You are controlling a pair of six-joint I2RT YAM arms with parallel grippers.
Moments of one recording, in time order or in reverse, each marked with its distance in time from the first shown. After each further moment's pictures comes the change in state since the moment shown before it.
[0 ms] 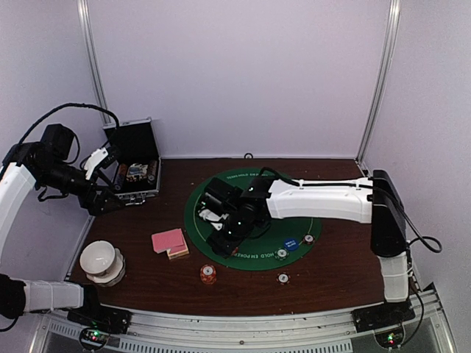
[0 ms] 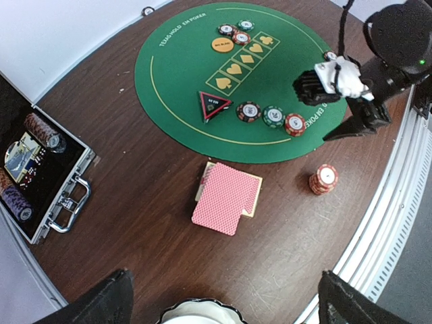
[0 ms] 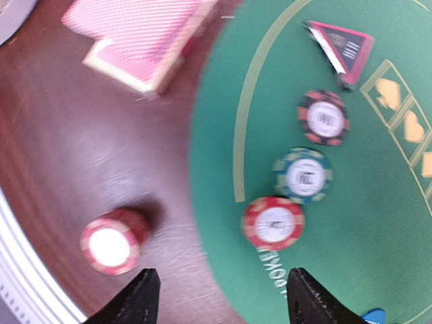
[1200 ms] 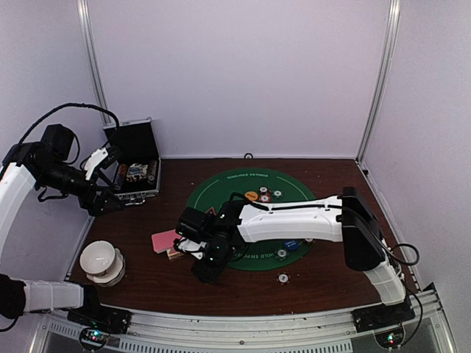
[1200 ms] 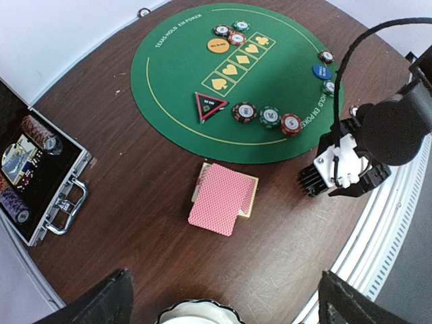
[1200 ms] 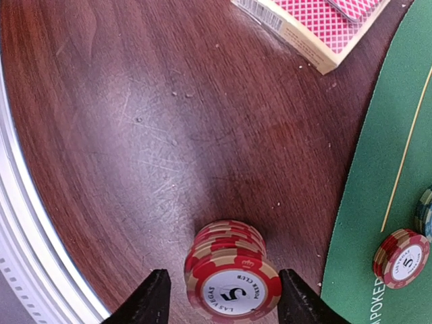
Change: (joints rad) left arm 0.000 0.000 0.000 -0.008 0.014 0.008; right arm 0.122 0.177 0.149 -0.057 -0.140 -0.072
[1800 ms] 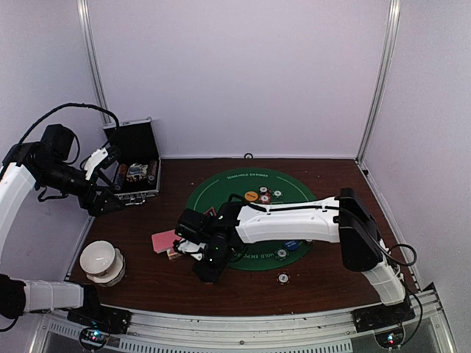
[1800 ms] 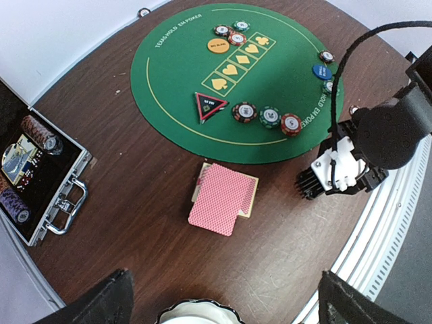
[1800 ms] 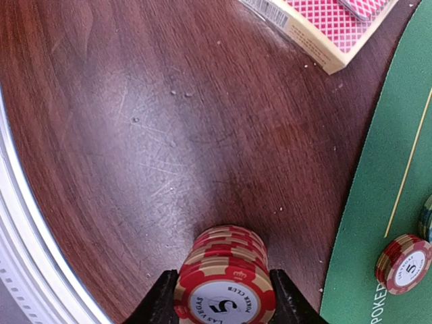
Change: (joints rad) left arm 0.000 0.000 0.000 0.000 0.000 0.000; right arm 0.000 0.018 0.013 -0.005 0.000 -0.012
